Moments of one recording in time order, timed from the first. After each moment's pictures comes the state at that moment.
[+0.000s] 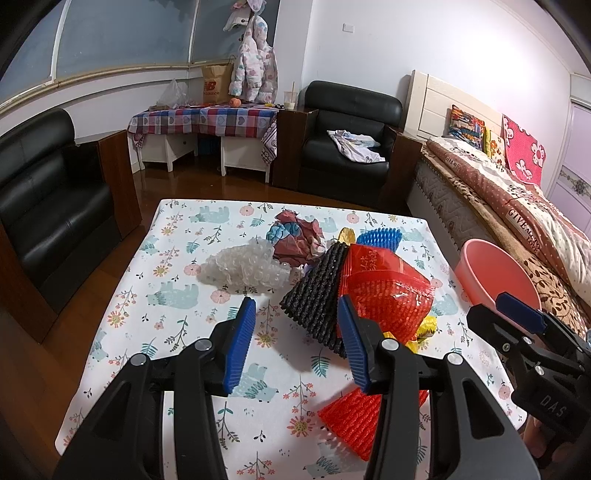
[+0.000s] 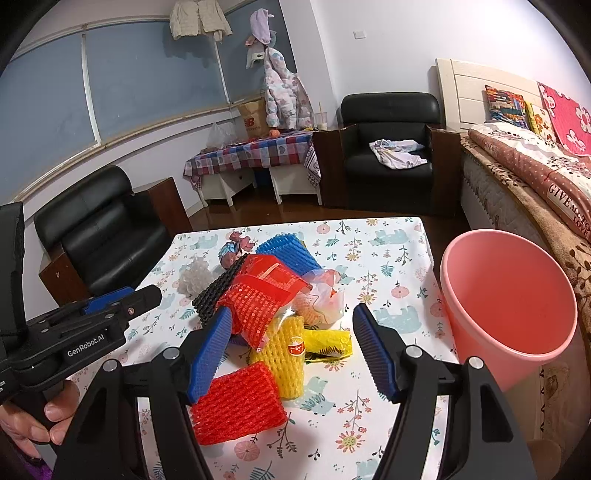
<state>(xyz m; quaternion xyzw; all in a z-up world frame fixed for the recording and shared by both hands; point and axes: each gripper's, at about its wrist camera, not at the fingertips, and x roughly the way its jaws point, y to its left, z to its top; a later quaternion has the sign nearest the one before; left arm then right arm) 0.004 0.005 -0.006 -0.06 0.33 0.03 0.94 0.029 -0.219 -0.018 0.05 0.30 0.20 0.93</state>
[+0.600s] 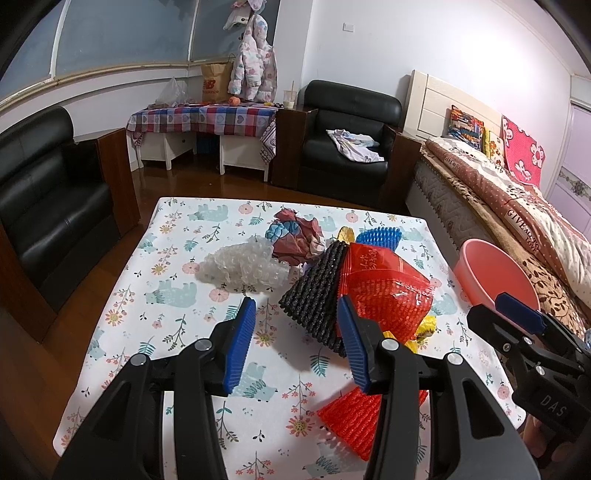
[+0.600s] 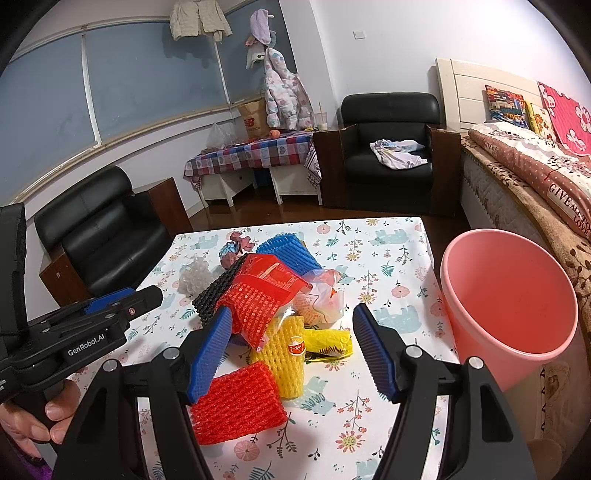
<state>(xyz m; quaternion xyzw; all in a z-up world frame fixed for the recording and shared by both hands) 0.003 0.004 -0.008 -0.06 0.33 0.03 0.94 0.028 -0.219 -0.019 0.05 0.30 0.20 0.93</state>
